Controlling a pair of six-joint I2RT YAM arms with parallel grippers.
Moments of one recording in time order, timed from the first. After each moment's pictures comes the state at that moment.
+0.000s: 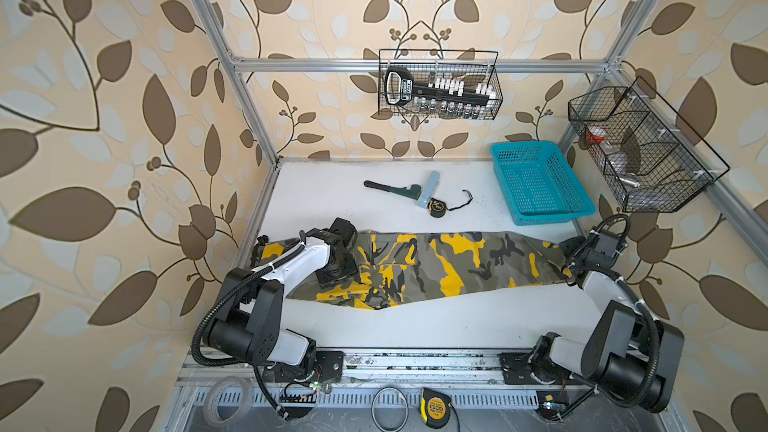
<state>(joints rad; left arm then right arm) -0.30 1.43 0.80 -0.82 -0.03 -0.76 -0.52 1.24 0.57 -0.06 0.05 0.72</state>
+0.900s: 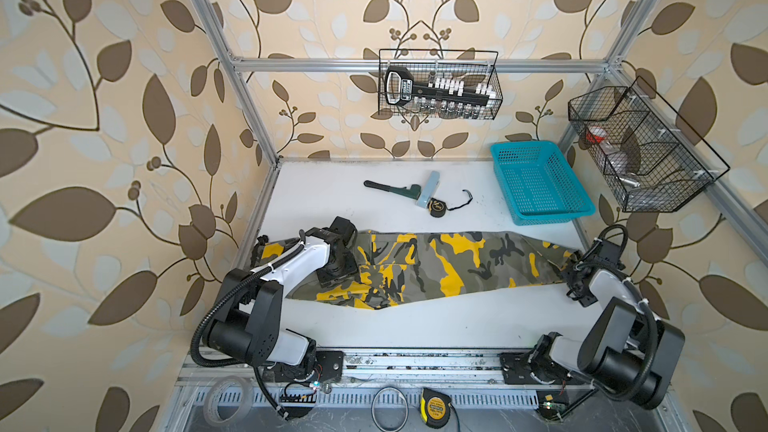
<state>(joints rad) -0.30 1.42 0.82 -0.83 -0.02 -0.73 -0.62 1.27 0.56 -0.45 0.14 0.55</state>
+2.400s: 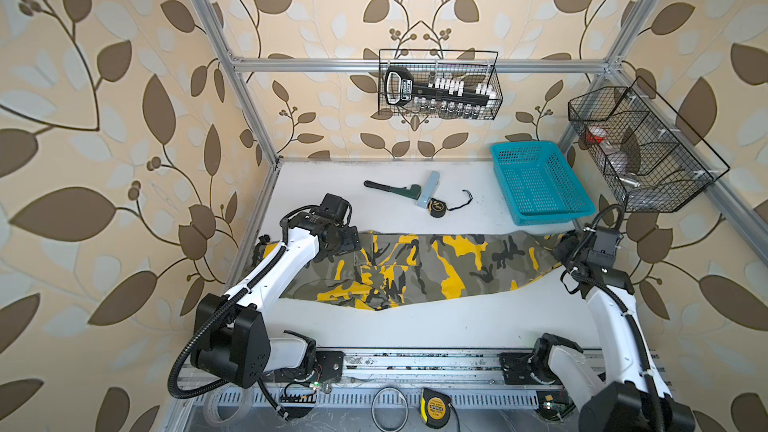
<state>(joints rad) -0.28 1.32 1.03 -0.90 -0.05 -0.58 -0.26 0.87 0.69 -0.59 0.18 0.66</state>
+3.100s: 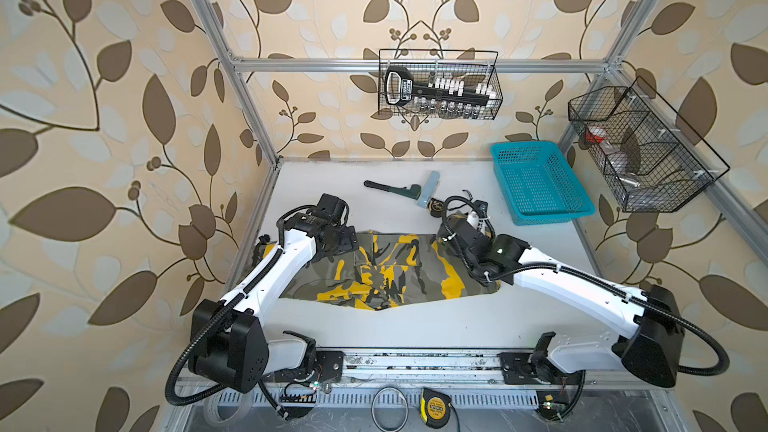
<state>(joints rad) -0.25 1.28 1.02 -0.91 -0.06 -0.58 0.89 1.39 1.11 -0.71 0.68 0.97</state>
